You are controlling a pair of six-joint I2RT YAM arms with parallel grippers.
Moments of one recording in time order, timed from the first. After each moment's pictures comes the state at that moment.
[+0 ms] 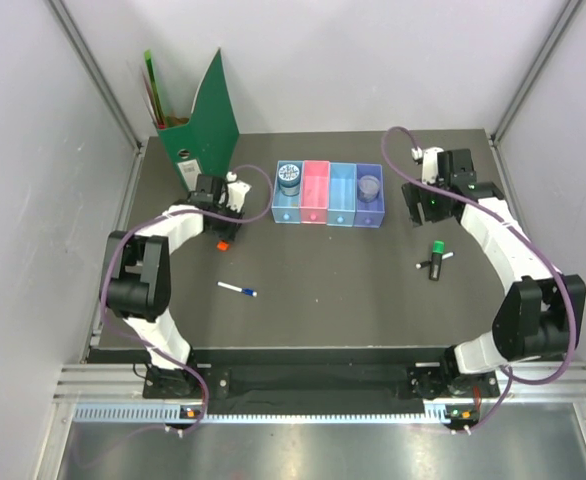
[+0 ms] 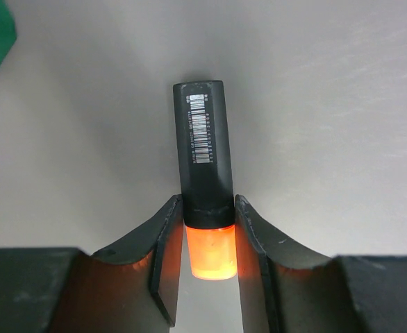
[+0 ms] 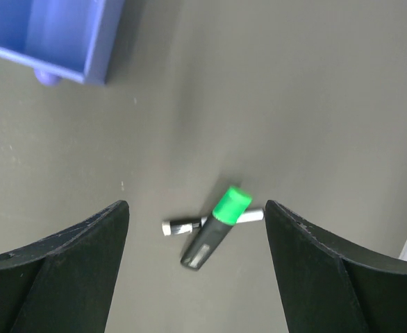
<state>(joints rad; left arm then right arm) -0.15 1.77 1.09 -0.34 0.11 0.32 0.13 1.47 1.24 -0.65 0.01 -0.20</state>
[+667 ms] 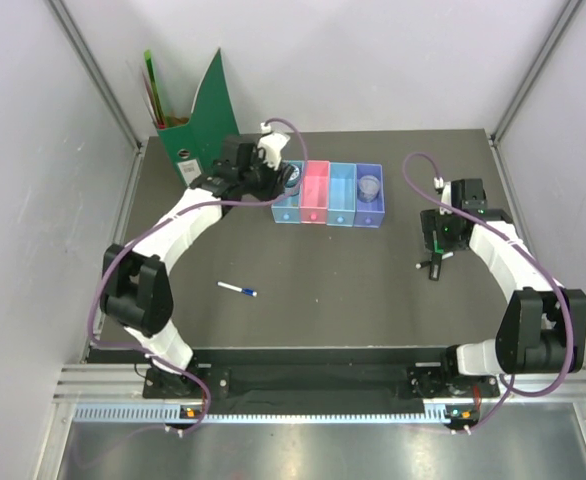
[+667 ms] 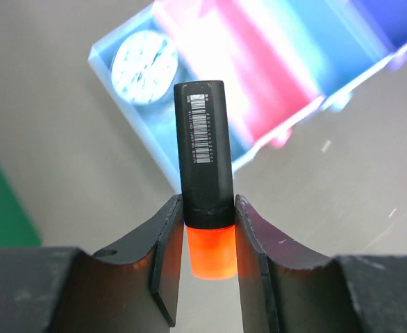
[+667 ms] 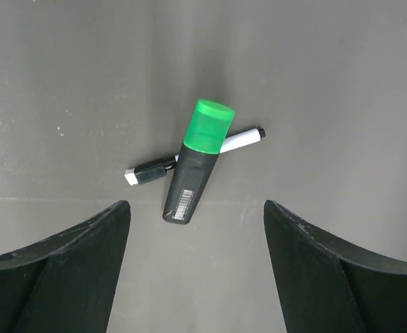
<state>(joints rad) -0.37 1.66 1.38 -0.33 0.25 0.17 0.01 1.37 0.97 -0.64 0.06 -0.08</state>
